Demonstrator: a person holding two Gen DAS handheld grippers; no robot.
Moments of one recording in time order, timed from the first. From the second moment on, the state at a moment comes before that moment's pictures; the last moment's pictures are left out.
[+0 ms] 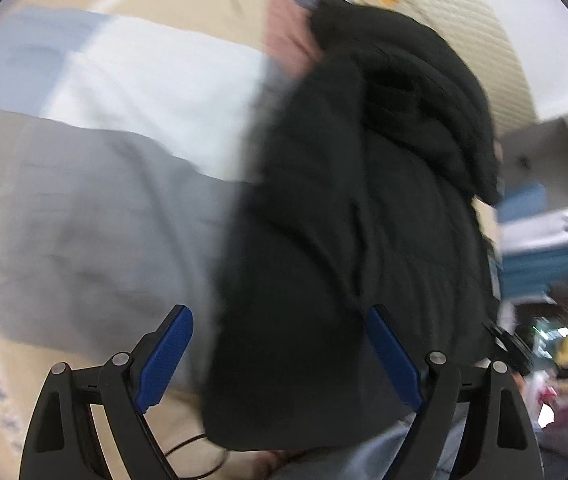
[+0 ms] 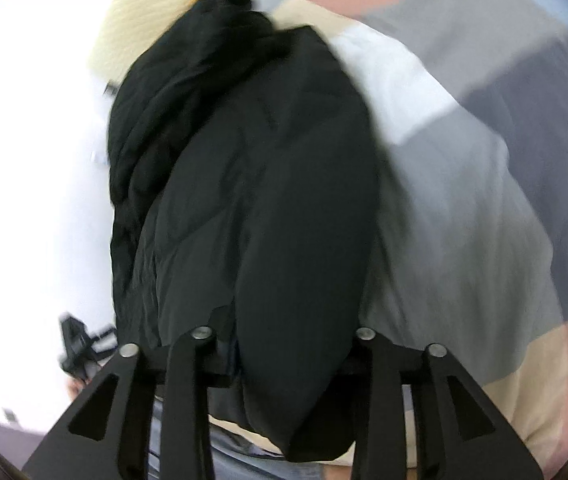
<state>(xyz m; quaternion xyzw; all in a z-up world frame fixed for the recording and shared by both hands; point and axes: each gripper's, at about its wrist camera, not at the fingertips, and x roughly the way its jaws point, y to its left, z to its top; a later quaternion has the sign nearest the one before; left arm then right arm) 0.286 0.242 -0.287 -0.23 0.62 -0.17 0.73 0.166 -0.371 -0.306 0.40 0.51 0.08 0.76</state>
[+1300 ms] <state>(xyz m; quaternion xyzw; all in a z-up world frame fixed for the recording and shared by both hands) 0.248 0.200 -0.215 -0.27 0.53 -0.23 0.77 0.130 -0.374 -0.249 0.43 0.37 0.17 0.80</state>
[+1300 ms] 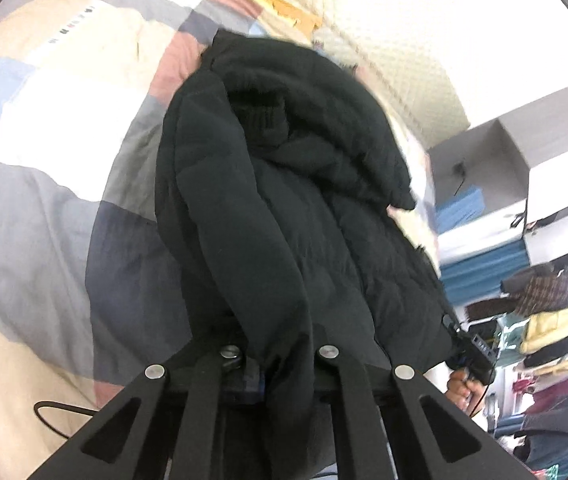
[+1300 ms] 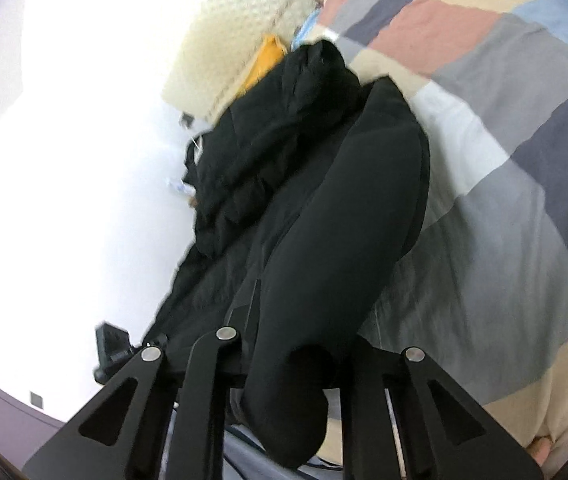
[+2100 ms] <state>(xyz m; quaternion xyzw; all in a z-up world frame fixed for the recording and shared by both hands) 0.102 0.237 -0.014 -0.26 0.39 -0.25 0.85 -0.016 -0.366 -0.087 0.39 0.22 0.22 0.87</state>
